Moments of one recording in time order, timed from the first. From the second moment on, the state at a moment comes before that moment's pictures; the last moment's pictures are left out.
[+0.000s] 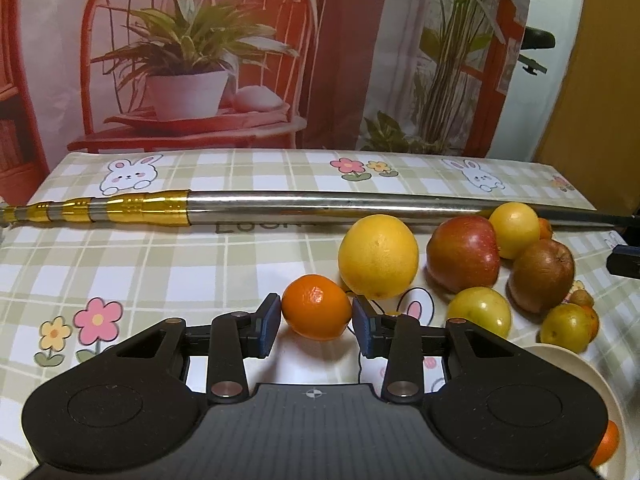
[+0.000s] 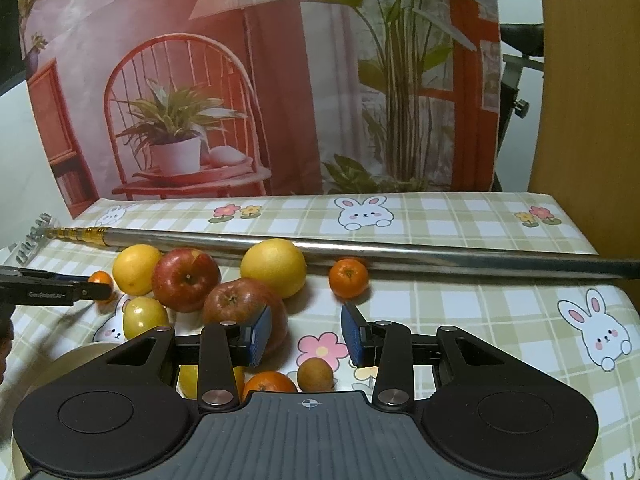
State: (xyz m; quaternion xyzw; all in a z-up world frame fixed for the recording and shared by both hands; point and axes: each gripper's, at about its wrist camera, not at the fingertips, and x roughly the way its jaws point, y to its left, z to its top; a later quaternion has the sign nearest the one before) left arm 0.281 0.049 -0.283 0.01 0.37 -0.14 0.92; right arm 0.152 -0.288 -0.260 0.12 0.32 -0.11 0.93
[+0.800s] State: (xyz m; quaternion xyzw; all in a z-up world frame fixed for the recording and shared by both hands) left arm 0.217 0.047 -0.246 -0.01 0.34 -0.17 0.93; right arm 0.161 -0.294 -0.263 0.12 0.32 -0.11 0.93
